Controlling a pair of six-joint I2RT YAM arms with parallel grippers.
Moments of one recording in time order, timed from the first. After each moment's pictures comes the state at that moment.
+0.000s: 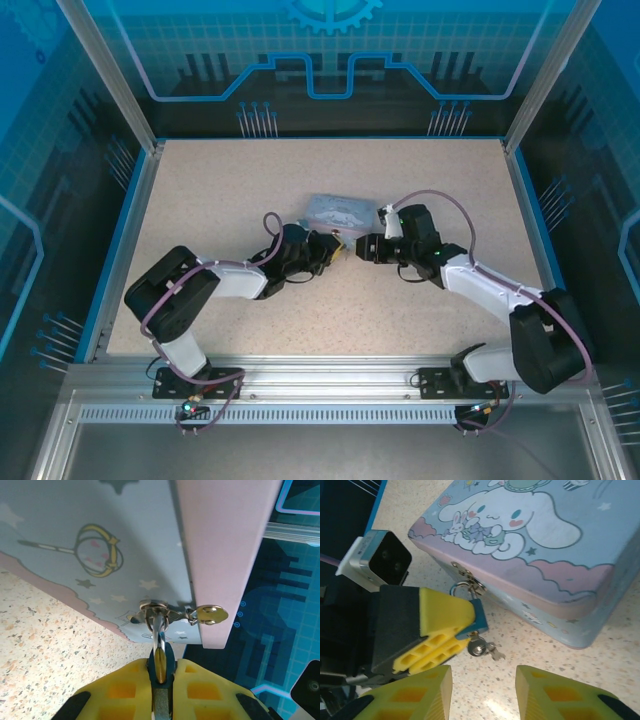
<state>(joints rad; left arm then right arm) -0.66 1.71 0.69 0.60 0.19 -1.57 0.45 1.35 0.72 -0.06 -0.41 0.54</state>
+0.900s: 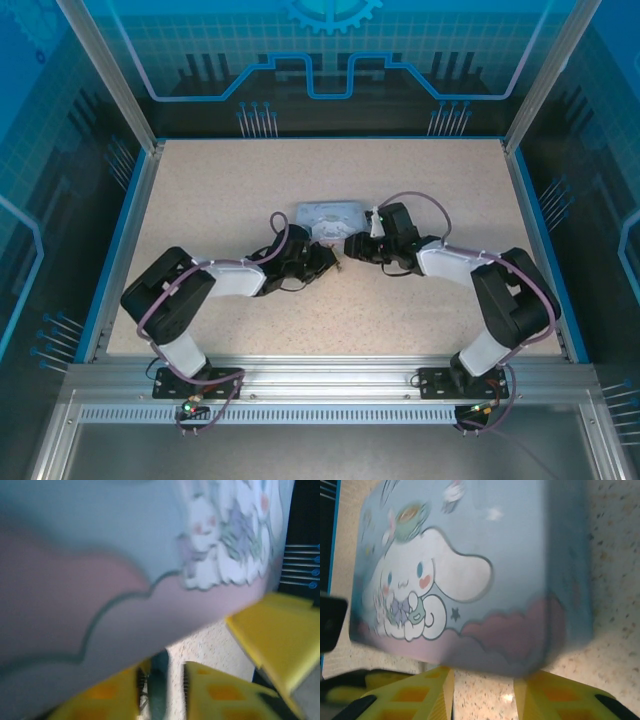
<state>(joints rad) -0.65 1.64 0.73 0.23 0.27 -1.18 0.46 1.63 0.83 0.01 -0.37 0.65</state>
